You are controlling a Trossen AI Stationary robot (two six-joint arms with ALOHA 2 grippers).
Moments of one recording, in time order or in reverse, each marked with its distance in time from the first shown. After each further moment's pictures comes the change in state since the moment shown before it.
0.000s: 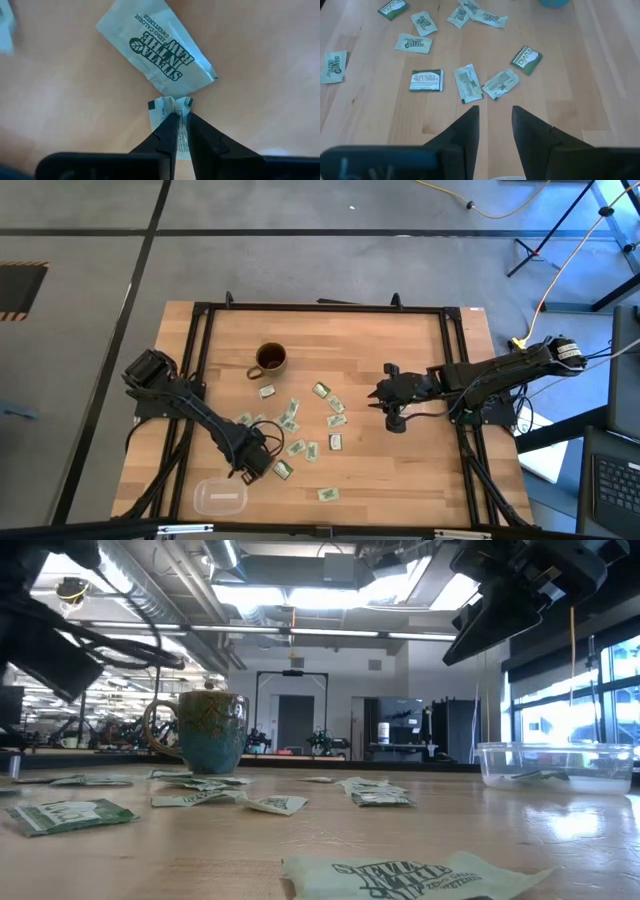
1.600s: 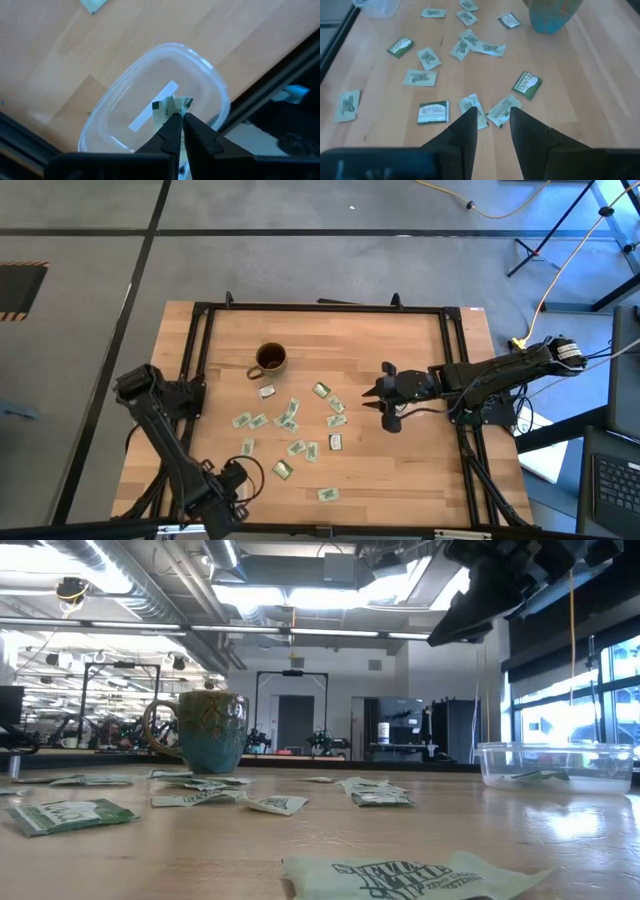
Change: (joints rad) left arm -0.374 0.061 0.412 -0.222 -0.265 -0.445; right arm 0.000 0.000 0.000 0.116 0.000 0.075
